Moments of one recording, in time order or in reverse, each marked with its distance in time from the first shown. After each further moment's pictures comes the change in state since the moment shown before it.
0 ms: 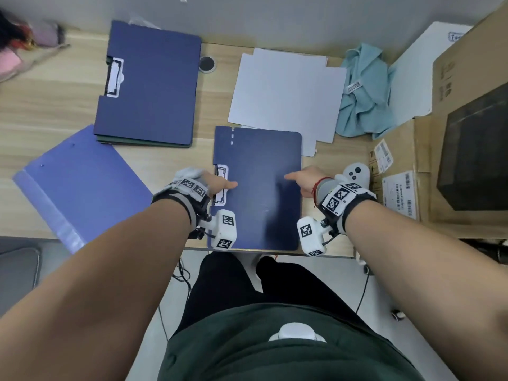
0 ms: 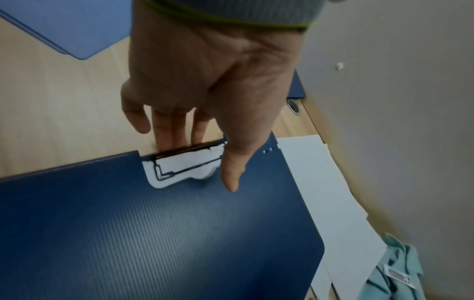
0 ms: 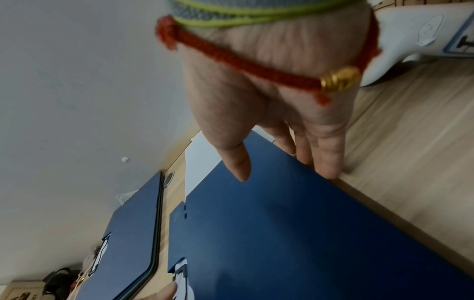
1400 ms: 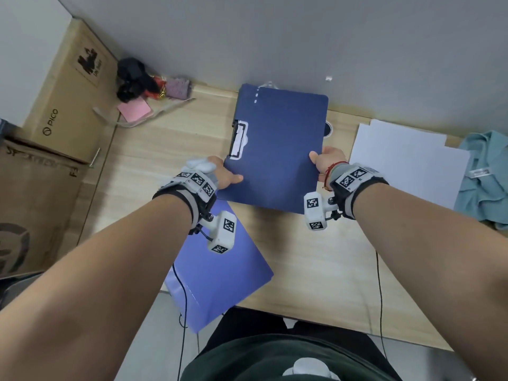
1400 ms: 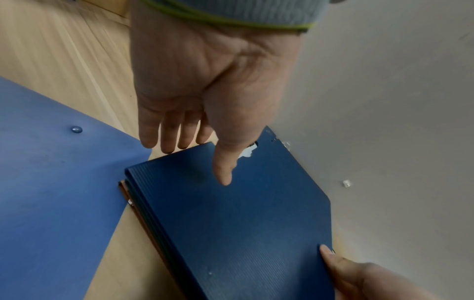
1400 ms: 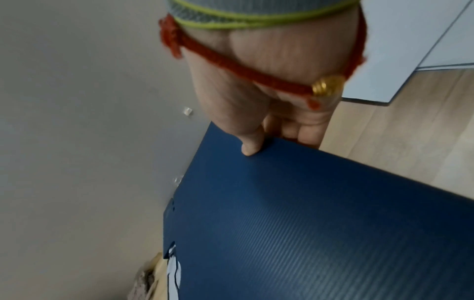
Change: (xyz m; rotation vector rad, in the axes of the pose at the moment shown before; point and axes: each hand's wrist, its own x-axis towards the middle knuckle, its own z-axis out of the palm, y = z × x) left_hand 0.127 -0.081 -0.297 -0.009 0.190 0.136; right_hand 0.022 -0.301 0.173 0.101 0.139 -0.219
